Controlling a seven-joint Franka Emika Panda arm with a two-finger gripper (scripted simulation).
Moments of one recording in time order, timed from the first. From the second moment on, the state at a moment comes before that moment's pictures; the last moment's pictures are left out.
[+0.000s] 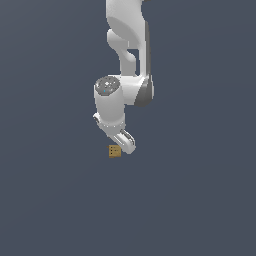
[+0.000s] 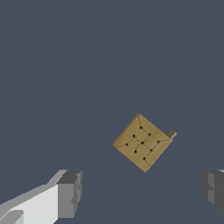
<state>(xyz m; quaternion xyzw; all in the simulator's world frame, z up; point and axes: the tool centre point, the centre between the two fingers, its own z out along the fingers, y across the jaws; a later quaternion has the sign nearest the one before) -0.003 -0.051 0.119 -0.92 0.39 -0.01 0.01</state>
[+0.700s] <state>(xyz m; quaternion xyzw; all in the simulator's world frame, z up) -0.013 -0.064 0.082 -0.82 0.57 0.00 0.01</state>
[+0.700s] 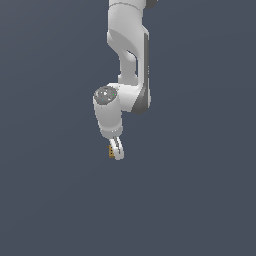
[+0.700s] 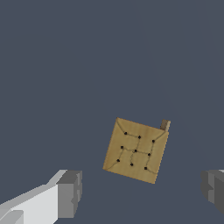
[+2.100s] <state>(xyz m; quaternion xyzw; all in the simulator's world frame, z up) -0.020 -0.073 0.037 -0.74 0.68 0.00 0.00</state>
